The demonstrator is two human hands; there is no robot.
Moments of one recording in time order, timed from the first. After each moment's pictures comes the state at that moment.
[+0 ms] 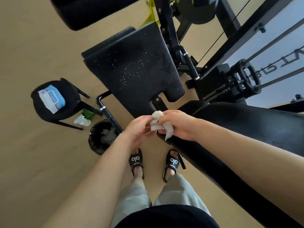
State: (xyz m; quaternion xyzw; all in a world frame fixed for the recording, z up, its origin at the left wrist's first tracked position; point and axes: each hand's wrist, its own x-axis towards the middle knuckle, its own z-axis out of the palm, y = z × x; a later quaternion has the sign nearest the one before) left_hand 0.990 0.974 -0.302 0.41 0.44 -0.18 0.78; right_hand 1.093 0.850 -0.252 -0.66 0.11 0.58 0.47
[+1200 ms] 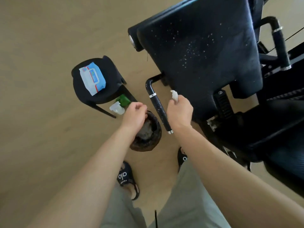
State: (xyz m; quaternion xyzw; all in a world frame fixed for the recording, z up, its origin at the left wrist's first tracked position) left_hand 0.899 1.159 -0.442 0.60 0.55 -0.06 0.58; right_hand 0.997 1.063 -0.457 -0.89 0.00 0.26 0.38
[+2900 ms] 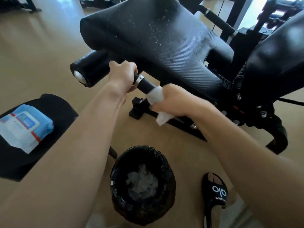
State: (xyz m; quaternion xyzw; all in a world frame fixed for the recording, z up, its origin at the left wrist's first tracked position) left_hand 1.002 1.250 -0.605 0.71 0.25 0.08 0.66; right_hand 0.975 1.085 -0.604 -0.95 -0.15 0.16 0.24
